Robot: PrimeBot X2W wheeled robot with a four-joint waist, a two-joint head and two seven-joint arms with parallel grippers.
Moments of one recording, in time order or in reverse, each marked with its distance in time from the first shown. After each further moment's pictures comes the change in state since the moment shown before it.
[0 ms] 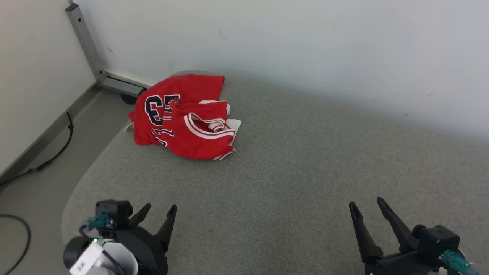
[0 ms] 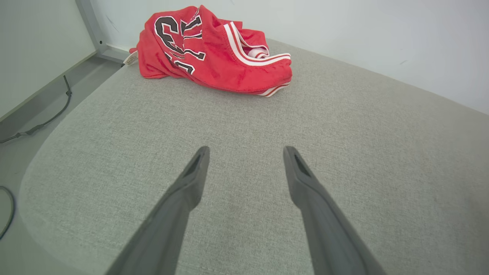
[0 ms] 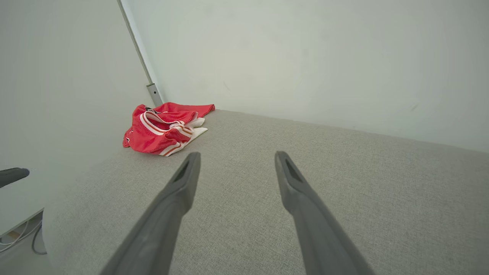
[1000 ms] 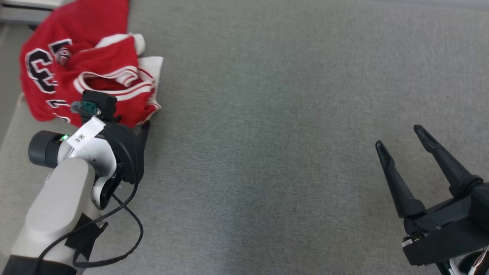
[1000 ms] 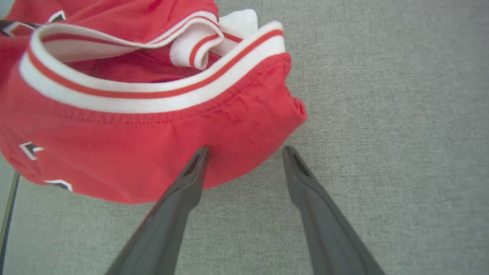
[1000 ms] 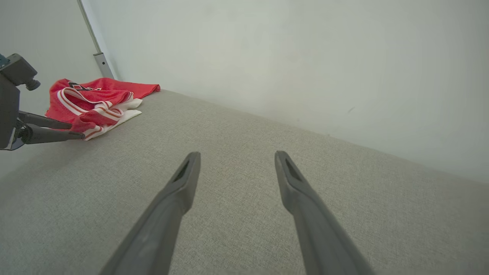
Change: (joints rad) left arm -0.581 0.020 -0.056 0.441 0.109 -0.088 0.124; right arm -0.092 -0.223 -0.069 -0.548 -0.156 -0.030 0.340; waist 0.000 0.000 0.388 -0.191
